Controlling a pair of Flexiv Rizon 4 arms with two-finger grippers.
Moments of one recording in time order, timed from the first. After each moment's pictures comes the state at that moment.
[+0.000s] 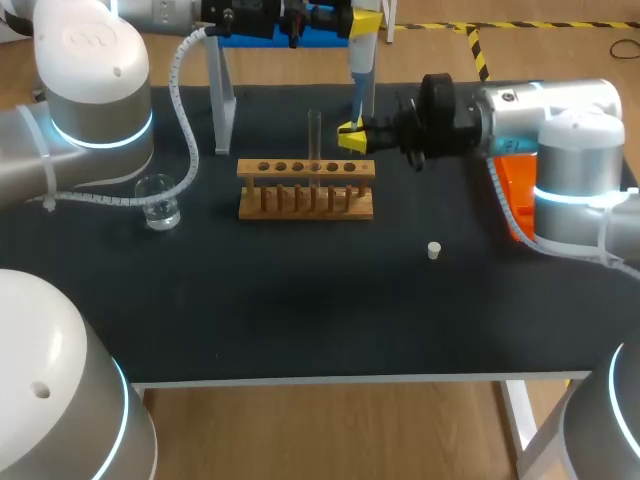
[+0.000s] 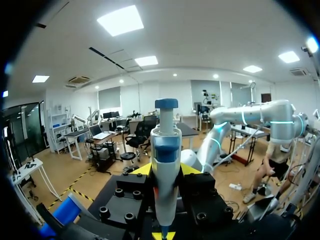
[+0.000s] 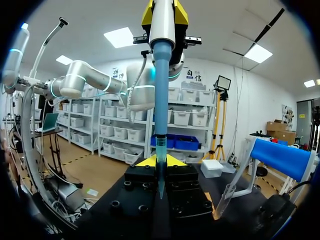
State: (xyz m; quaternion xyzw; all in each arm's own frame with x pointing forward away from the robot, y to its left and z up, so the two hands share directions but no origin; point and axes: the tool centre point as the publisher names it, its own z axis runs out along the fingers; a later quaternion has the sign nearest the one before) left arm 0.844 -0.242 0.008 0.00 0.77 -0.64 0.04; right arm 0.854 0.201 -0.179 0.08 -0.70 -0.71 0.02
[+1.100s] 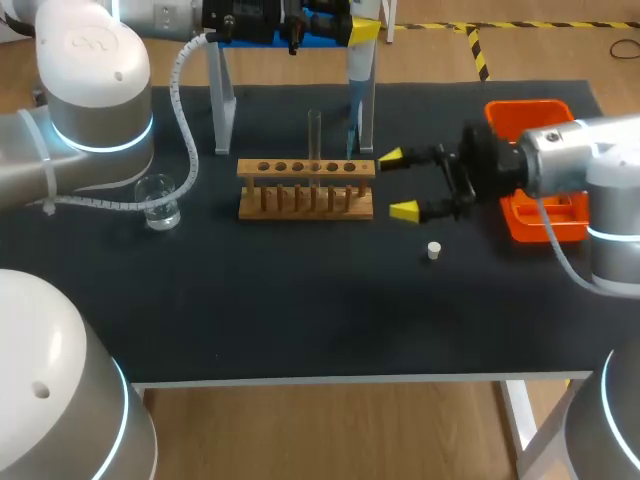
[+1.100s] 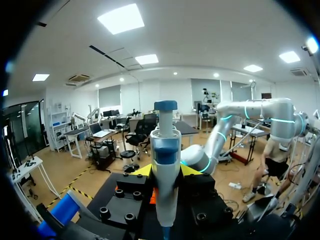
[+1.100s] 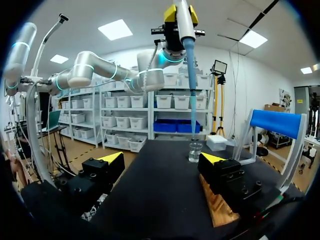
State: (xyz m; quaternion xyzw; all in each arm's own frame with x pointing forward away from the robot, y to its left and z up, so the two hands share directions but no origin) left arm 0.844 -0.241 0.000 -0.01 0.77 -0.64 0.03; right arm 0.806 0.128 -0.244 0.04 -0.74 -0.67 0.03
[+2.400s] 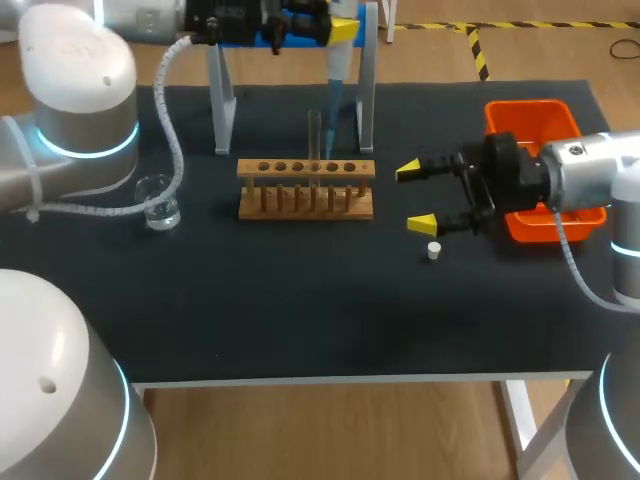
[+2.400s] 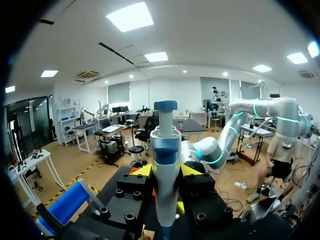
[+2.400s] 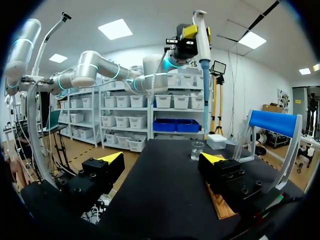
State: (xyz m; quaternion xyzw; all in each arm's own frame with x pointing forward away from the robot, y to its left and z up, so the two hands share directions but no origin) left arm 0.865 -0.204 -0.014 -0.05 0.77 -0.63 0.06; right arm 0.786 0.113 -0.241 0.04 -0.74 -0.67 0.03
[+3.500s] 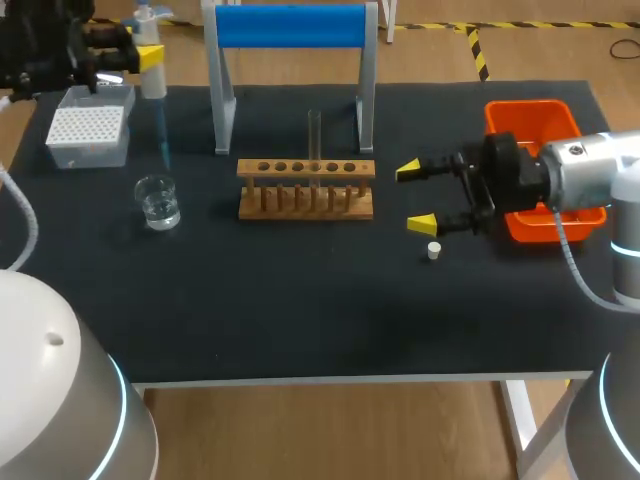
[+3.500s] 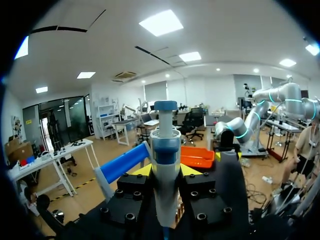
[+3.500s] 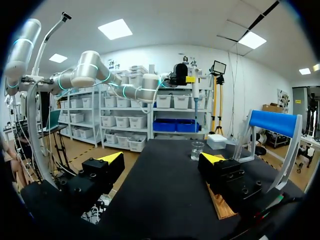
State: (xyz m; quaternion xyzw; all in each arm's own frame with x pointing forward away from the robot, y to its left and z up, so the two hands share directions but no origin) left arm 0.901 0.036 -0.069 -0.15 0.76 -0.61 0.18; right arm 0.786 0.113 -0.241 0.04 -0.74 -0.67 0.03
